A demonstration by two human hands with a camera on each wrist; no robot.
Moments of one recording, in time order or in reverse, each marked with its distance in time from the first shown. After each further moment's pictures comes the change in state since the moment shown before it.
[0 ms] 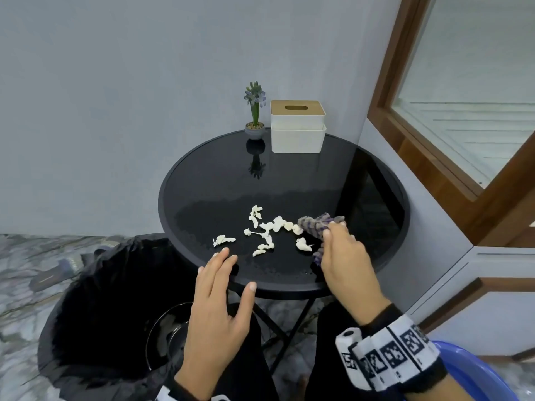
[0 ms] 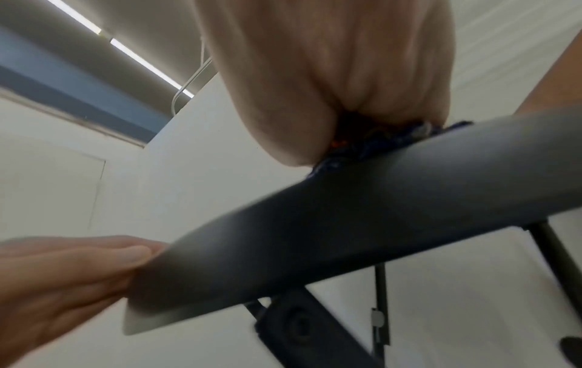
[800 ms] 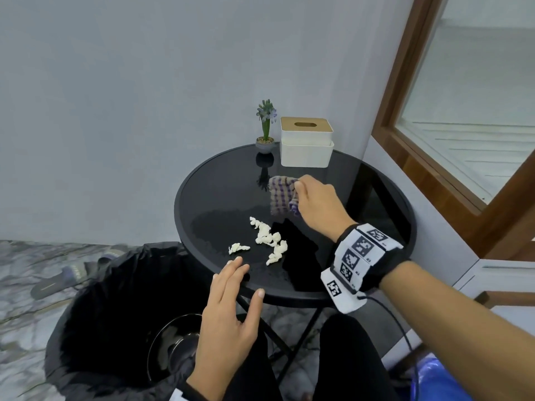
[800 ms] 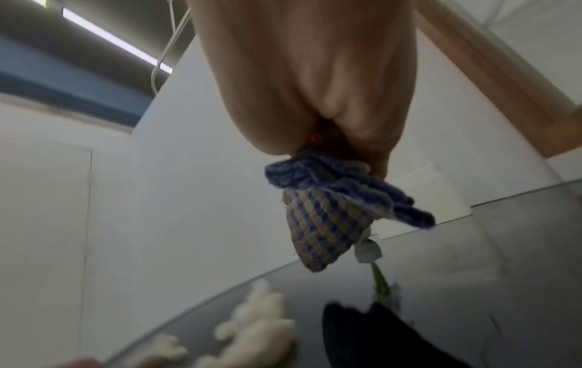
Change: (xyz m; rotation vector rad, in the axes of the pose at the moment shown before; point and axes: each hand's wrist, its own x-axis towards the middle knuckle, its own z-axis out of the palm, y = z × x) left_hand -0.001 -0.009 -0.007 -0.073 0.038 0.031; right_hand 0.106 -0.069 -0.008 0.166 -0.151 -0.103
